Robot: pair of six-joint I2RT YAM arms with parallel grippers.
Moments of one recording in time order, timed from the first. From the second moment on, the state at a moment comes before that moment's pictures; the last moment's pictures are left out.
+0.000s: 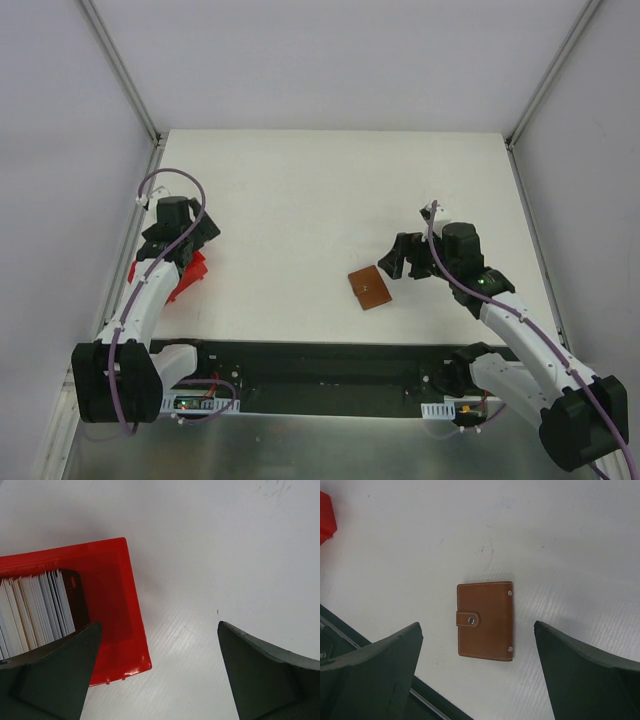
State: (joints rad) left arm 0.02 1.07 0.72 -0.40 -0.24 -0.55; right arm 0.40 0.90 0.58 -0.27 -0.29 0.33
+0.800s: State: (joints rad) left arm 0.03 1.29 0.72 -0.30 -0.10 -0.55; right arm 0.40 0.93 0.58 -0.28 -0.23 0.34
